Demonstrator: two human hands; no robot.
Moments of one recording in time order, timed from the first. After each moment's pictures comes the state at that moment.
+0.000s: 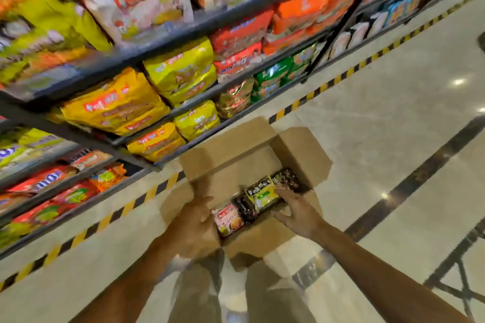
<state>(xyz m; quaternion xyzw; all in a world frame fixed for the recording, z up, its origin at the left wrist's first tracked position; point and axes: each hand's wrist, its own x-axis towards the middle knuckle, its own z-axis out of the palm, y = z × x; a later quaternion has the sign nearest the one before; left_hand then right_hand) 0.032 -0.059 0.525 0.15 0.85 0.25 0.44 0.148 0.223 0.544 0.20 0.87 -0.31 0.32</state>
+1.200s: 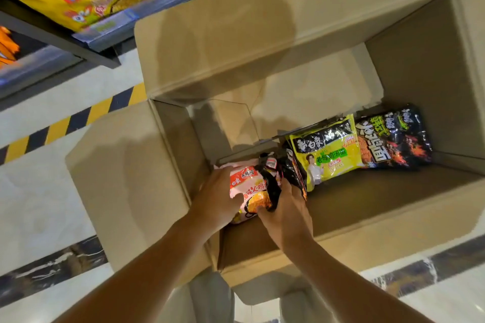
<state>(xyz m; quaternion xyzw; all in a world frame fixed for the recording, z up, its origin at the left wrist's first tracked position) 0.081 -0.024 -0.011 0.03 0.85 0.22 0.48 0.157 0.121 -0.007 0.35 0.80 -0.28 0.40</state>
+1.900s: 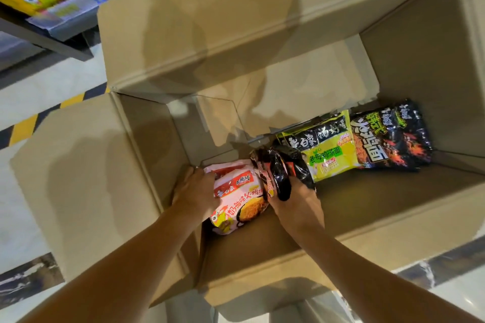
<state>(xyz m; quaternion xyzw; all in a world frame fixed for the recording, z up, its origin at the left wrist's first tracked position) 0.078 -0.020 -0.081 0.14 0.87 0.00 0.47 0.157 0.169 -0.041 0.40 0.79 -0.27 0.38</state>
